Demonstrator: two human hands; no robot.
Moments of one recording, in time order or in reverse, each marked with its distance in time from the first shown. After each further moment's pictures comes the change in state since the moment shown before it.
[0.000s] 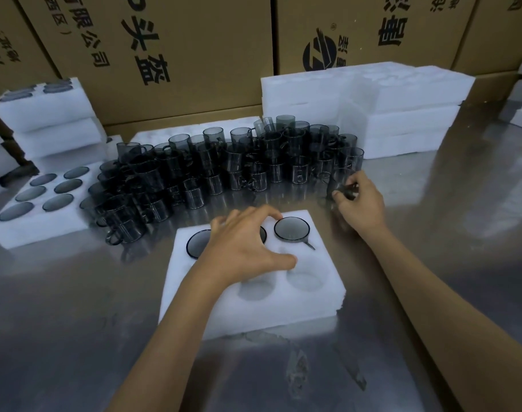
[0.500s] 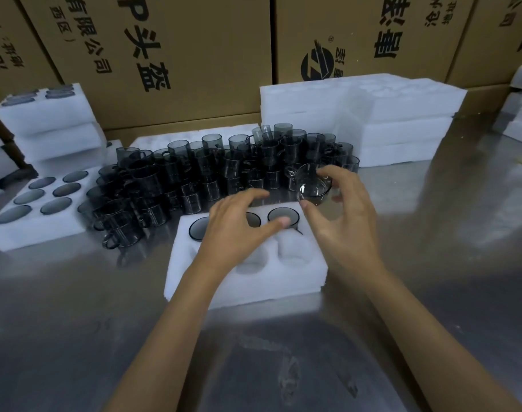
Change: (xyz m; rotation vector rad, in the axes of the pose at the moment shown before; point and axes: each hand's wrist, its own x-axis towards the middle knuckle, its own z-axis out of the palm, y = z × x) left_hand 0.023 0.000 -0.001 -0.183 0.255 0.000; right_hand -0.068 -0.062 -0.023 0.155 0.174 -0.515
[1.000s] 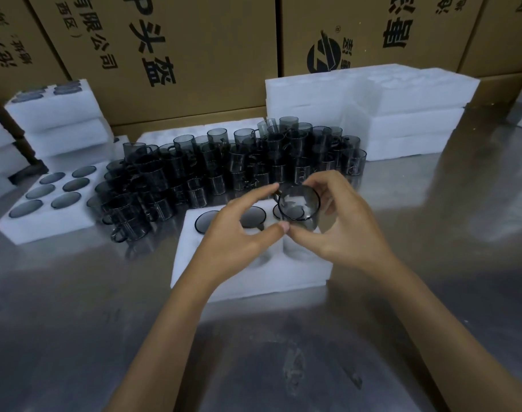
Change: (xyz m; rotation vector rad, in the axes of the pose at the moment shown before) left_hand -0.034 0.011 -0.022 -0.303 -0.096 0.017; right_hand -0.001 -0.030 -0.017 0.140 -0.347 -0.021
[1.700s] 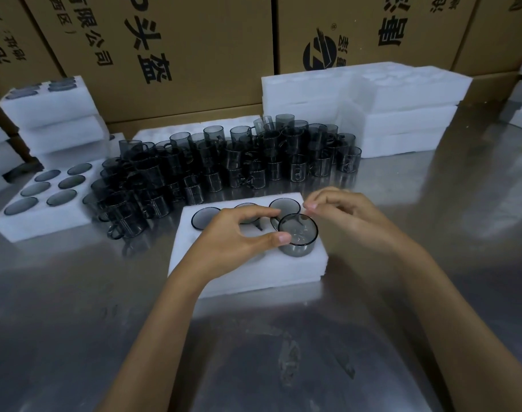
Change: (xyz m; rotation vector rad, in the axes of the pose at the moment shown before) left_hand -0.001 -0.004 -0.002 0.004 -0.165 -0.117; right_hand 0.001 0.008 -0.028 0.348 -0.293 0.349
